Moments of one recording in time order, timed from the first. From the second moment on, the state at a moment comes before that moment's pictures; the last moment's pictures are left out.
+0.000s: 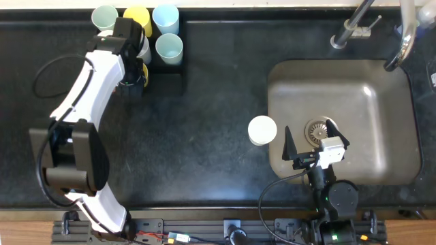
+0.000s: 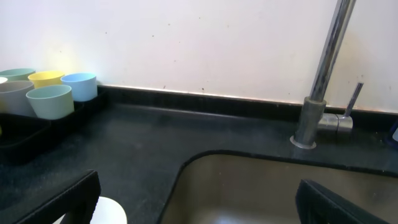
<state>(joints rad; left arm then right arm) -0.10 1.94 1.53 -1.03 -0.16 -1.70 0.13 0.01 0.02 -0.02 -0.06 0.01</state>
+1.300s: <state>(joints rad) -0.07 0.63 0.50 0.27 -0.11 -0.18 0.13 0.01 0.02 -0.02 -0.06 0.01</state>
